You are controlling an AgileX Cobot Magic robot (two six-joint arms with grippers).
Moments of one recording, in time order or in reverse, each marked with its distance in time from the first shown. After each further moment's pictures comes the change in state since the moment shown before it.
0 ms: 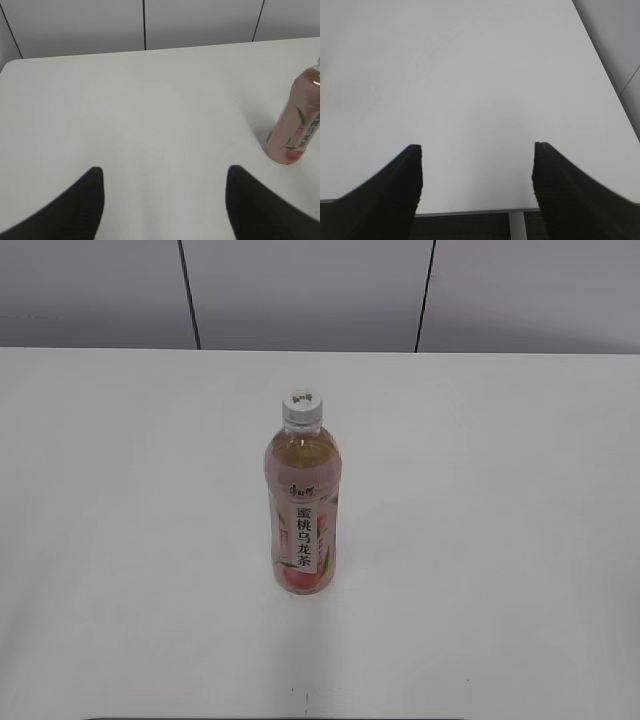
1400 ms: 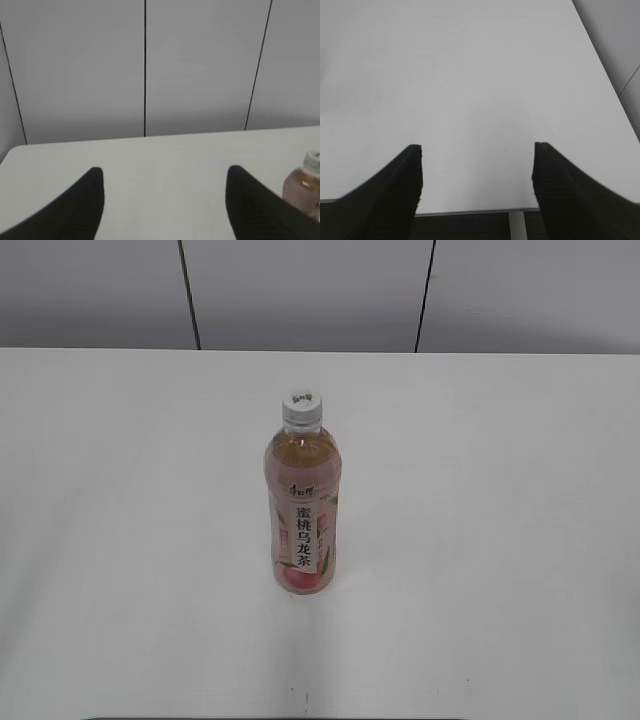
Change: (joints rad) left arm 0.000 0.036 -0.015 -0.032 -0.335 0.000; right arm 0.000 0.000 0.000 0.000 0.000 0.000
